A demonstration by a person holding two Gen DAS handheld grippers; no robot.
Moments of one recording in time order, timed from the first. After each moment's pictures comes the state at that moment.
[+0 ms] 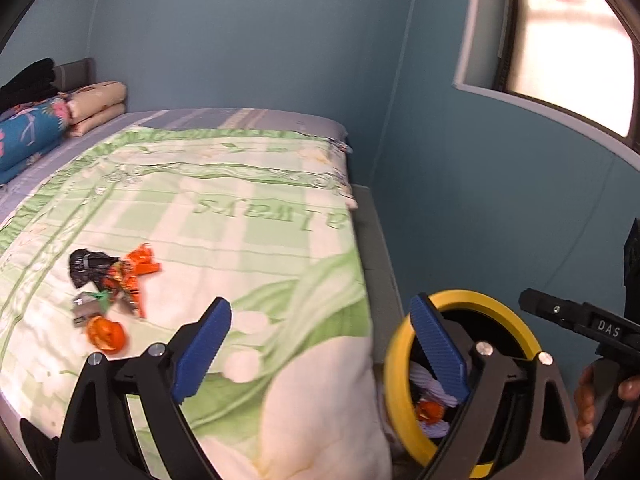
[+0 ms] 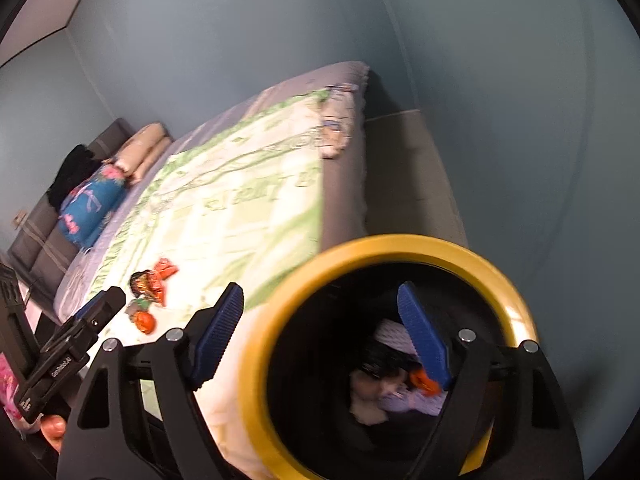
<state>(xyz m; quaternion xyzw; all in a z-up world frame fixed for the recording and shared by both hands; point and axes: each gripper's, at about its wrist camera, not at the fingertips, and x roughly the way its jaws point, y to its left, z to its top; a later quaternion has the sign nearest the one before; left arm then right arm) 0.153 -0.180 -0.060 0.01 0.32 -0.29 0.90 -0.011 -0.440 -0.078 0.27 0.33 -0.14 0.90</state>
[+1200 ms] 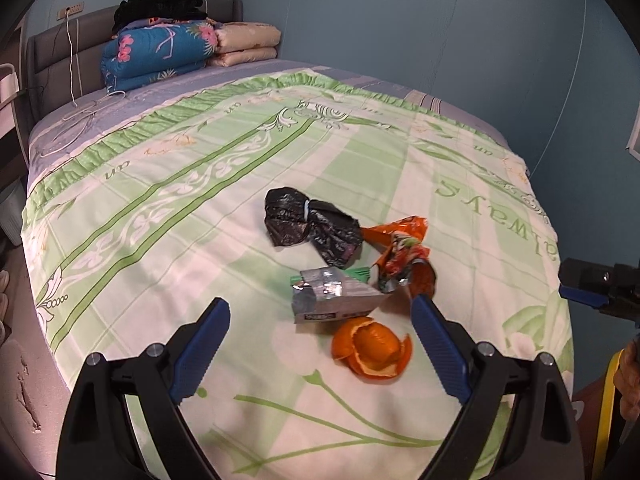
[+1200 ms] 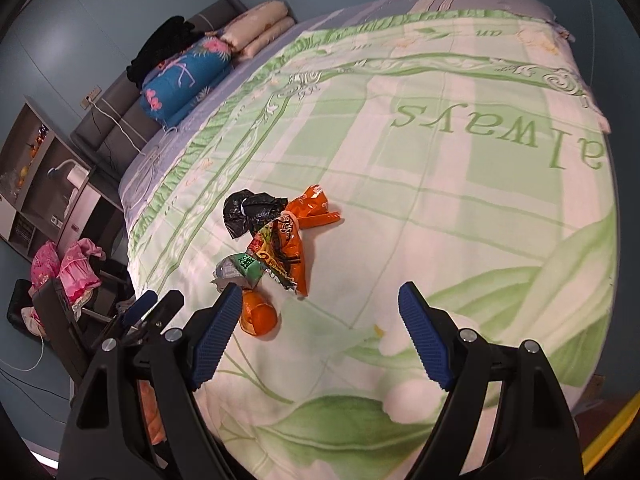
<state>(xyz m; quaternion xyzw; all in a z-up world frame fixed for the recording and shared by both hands) 0.302 0.045 -0.145 -0.05 0.39 -0.07 0.92 0.298 -0.238 -0.123 0.21 0.46 0.11 0.86</state>
